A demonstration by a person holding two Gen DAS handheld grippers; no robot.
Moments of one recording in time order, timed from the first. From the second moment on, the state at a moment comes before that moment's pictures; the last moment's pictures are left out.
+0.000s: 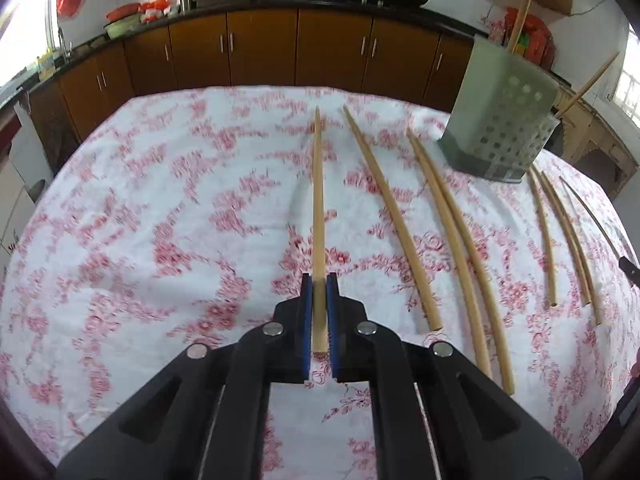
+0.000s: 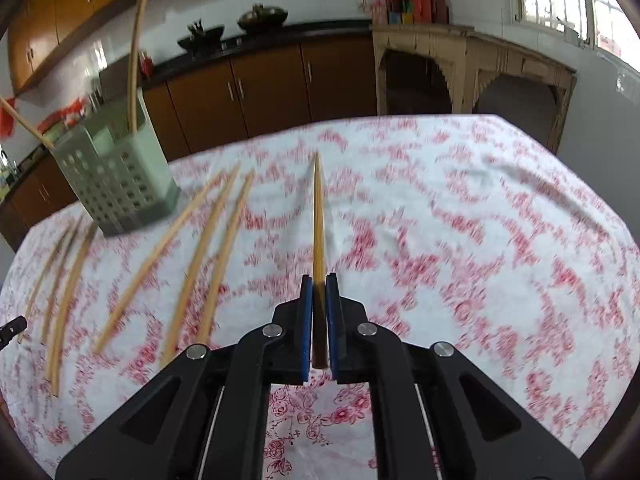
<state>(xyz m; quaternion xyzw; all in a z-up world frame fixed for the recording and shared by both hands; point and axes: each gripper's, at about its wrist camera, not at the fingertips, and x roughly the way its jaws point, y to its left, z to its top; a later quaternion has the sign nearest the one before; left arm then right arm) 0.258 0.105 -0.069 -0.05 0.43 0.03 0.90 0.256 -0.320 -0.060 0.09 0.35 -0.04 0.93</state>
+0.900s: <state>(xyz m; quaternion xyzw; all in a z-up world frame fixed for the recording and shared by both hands) 0.213 0.106 0.099 -0.04 0.18 0.00 0.98 0.227 -0.338 0.051 0.10 0.16 -0.03 0.98</state>
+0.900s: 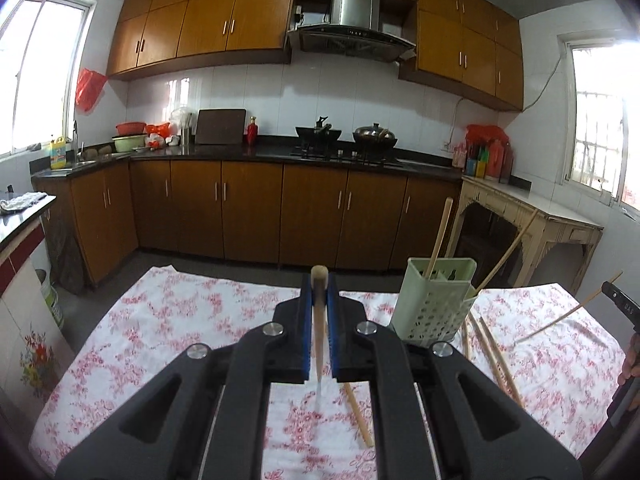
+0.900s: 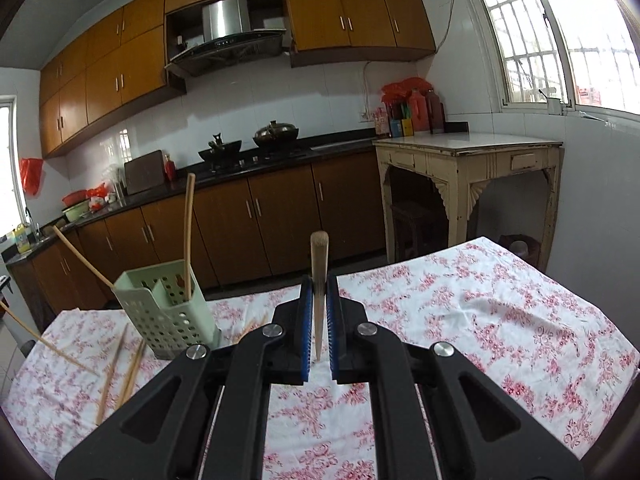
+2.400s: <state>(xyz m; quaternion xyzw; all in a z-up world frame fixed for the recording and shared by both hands) 0.278 -0.027 0.234 -0.02 0.12 -0.11 0.99 0.285 -0.248 0.175 0.09 0.11 0.12 0.98</state>
